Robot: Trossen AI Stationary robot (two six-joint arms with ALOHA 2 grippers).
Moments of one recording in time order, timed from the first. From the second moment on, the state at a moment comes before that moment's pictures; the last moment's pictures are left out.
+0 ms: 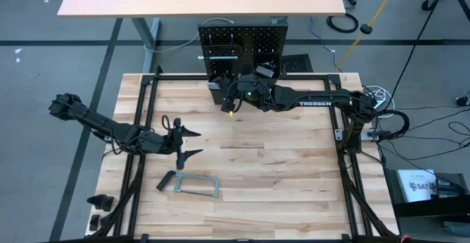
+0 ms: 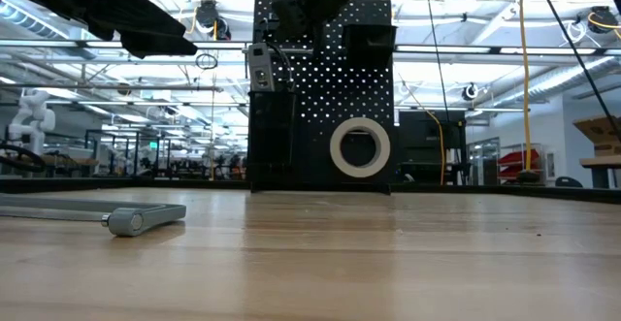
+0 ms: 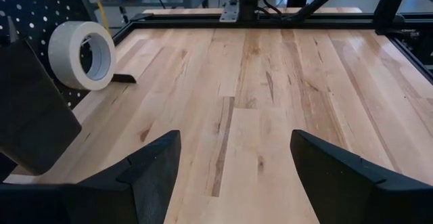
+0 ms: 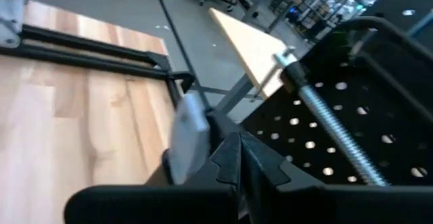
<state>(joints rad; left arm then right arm) -0.37 0.81 0.40 0.04 -0.48 -0.13 -0.17 1.83 1.56 -0.02 0.47 -0.43</state>
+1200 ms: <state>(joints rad) -0.21 0.81 0.53 0.17 -0.34 0.06 0.15 1.51 1.48 -0.62 0.87 -0.03</state>
